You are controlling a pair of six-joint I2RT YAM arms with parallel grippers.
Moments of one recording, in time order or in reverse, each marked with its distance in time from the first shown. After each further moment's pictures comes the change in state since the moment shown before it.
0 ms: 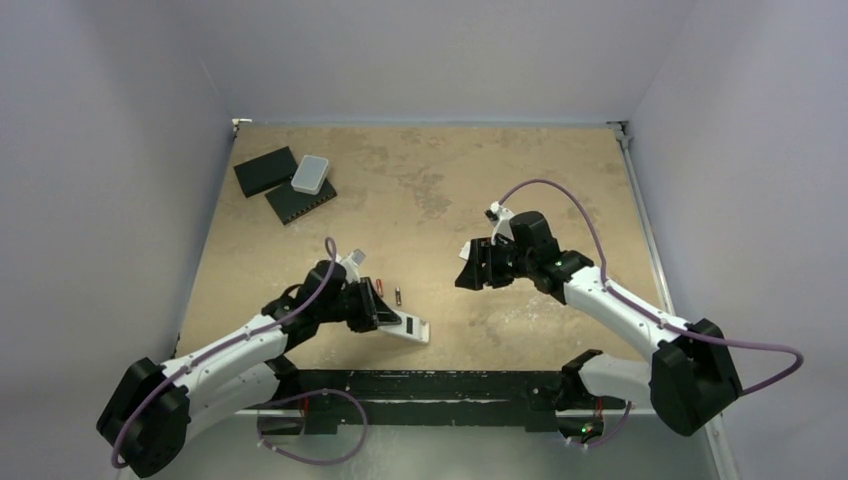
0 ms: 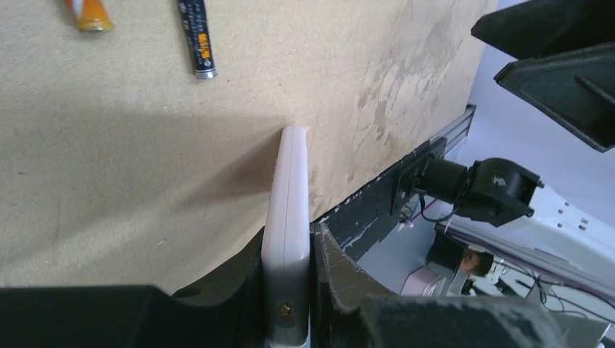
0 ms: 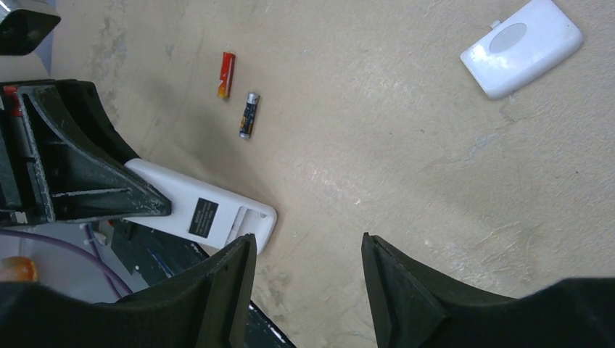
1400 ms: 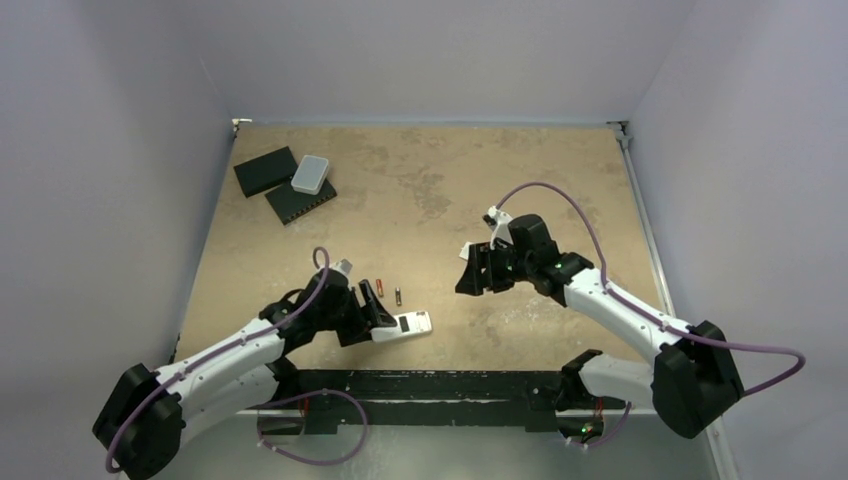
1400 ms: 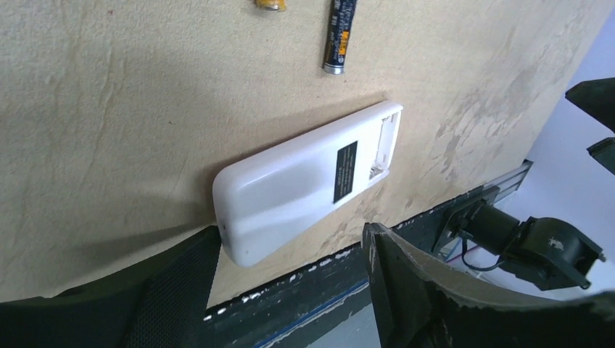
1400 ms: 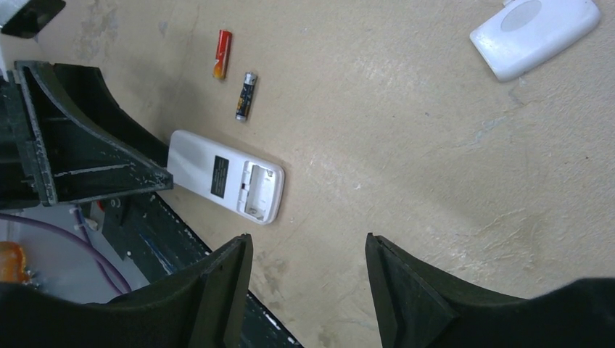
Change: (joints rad) left arm -0.034 -0.072 -0.053 -0.143 -0.197 -0.103; right arm 0.016 -0.013 -0.008 -0.032 -0.001 -0.025
